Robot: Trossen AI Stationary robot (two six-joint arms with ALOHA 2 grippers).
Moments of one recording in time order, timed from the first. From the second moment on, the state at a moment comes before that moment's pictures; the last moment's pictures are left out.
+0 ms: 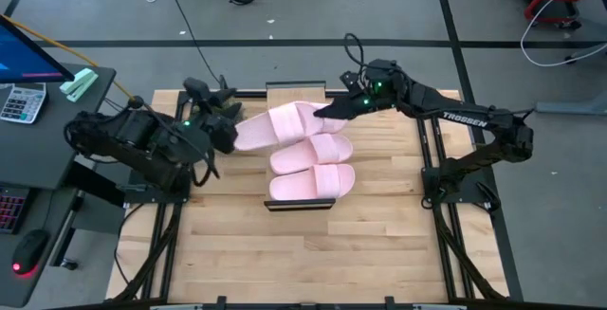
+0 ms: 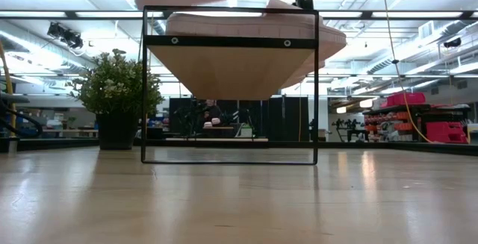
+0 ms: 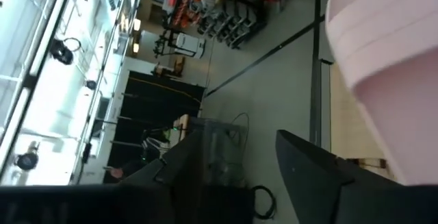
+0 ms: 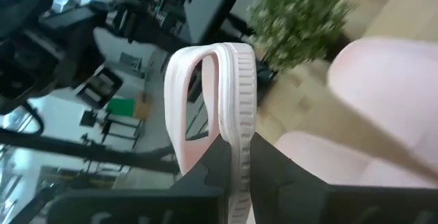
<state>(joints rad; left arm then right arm) -0.32 1.29 1.72 -1.02 -1.22 0.61 -0.38 1.38 1.28 -0.19 -0.44 0.98</state>
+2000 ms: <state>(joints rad) -0.32 1.25 1.72 -1.33 -1.22 0.27 -0.90 1.38 1.29 -0.66 -0.71 0.57</state>
